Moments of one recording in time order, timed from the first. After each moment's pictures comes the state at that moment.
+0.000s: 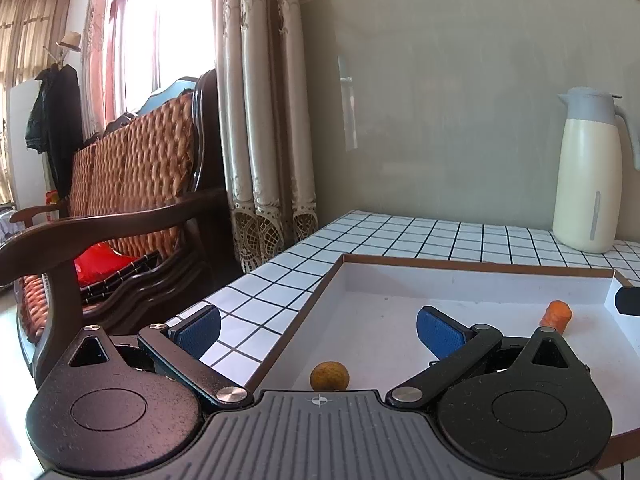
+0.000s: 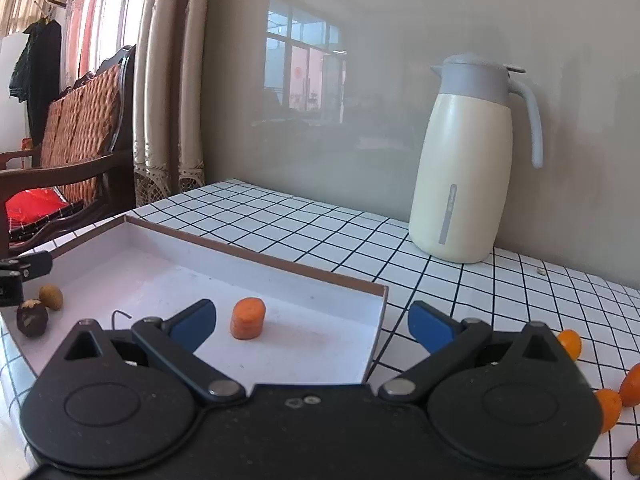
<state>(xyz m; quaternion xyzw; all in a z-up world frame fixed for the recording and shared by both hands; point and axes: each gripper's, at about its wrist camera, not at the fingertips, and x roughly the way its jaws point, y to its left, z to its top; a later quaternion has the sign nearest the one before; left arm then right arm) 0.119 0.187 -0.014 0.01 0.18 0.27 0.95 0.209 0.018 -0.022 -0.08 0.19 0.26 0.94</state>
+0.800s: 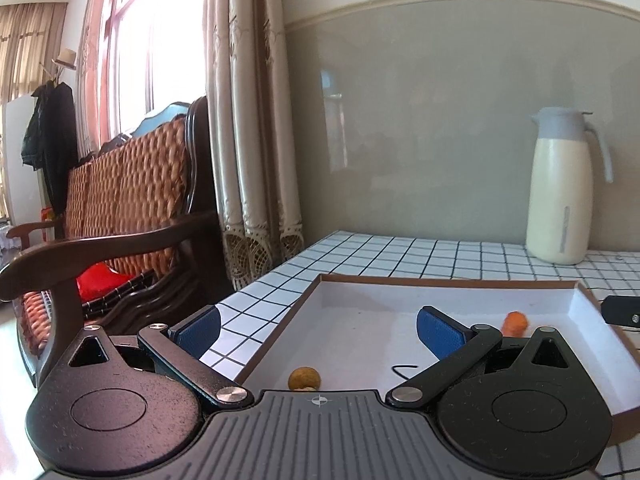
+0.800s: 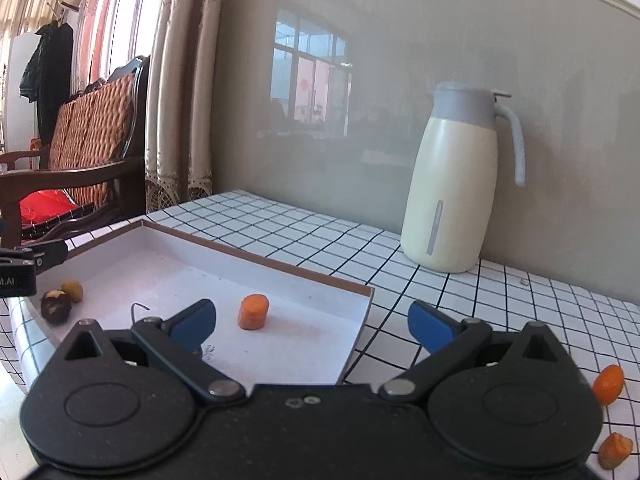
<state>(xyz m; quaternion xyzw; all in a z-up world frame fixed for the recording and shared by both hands) 0.087 0.152 0.011 0.02 0.15 0.25 0.96 0.174 -0.007 -0.005 -0.08 0.17 0.26 0.95</state>
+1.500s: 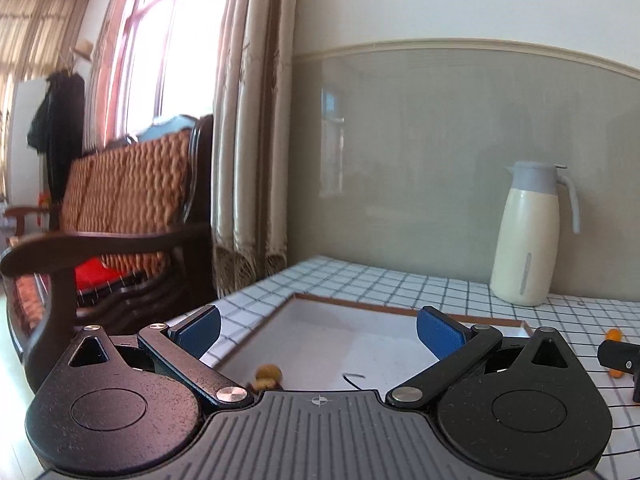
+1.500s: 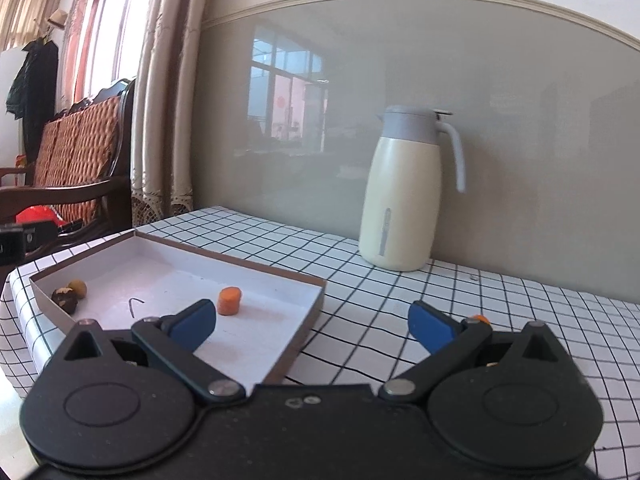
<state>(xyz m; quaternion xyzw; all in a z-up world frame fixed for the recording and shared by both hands) 0.046 0.120 0.030 -0.04 0.11 0.24 0.96 0.132 -0.057 0.003 -0.06 0.15 0.22 0.96</state>
